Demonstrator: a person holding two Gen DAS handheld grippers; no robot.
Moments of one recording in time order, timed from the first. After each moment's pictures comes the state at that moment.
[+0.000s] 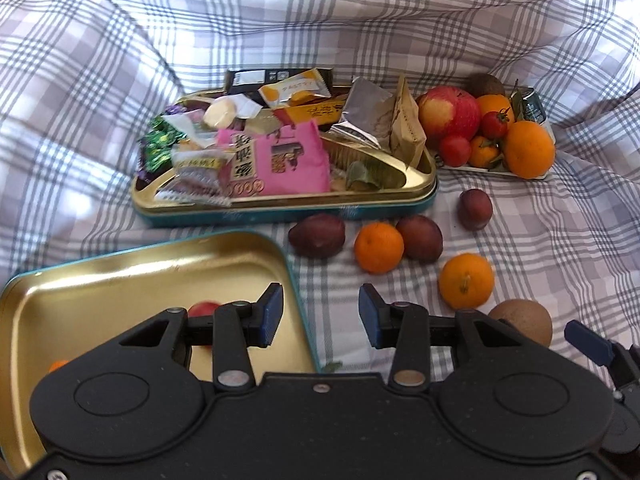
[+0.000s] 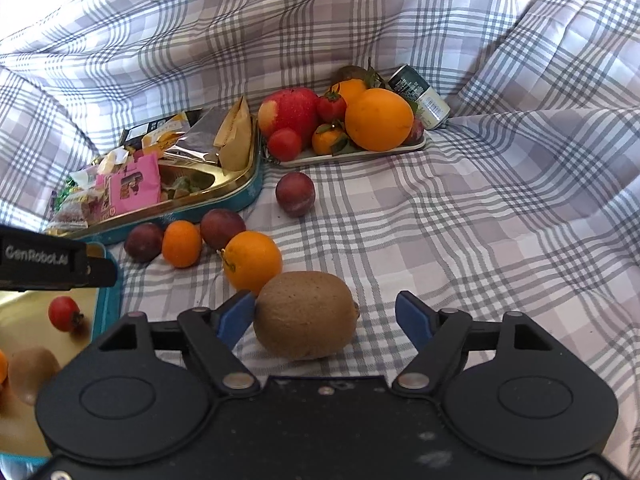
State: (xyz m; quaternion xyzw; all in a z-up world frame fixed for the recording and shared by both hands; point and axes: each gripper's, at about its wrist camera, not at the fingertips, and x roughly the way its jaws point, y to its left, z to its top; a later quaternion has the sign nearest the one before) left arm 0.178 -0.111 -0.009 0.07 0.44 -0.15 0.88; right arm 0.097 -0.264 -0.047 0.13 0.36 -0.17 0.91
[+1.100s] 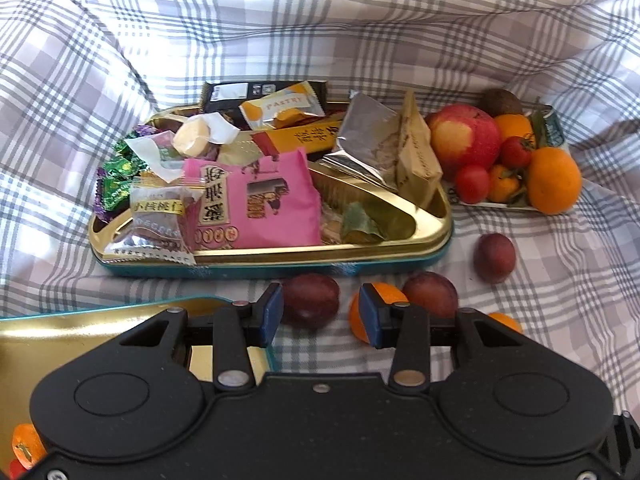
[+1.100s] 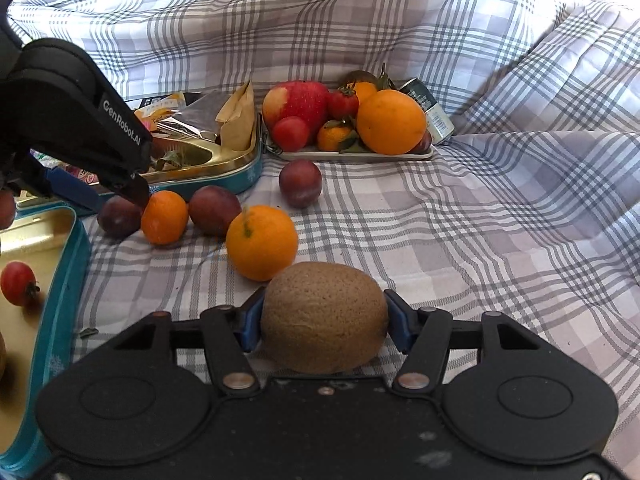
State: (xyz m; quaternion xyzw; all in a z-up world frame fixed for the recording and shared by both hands) left arm 0.228 -0.129 -0.029 0.07 0.43 -0.15 0.89; right arm 0.109 -0.239 -0.075 0.05 0.34 -0.20 0.92
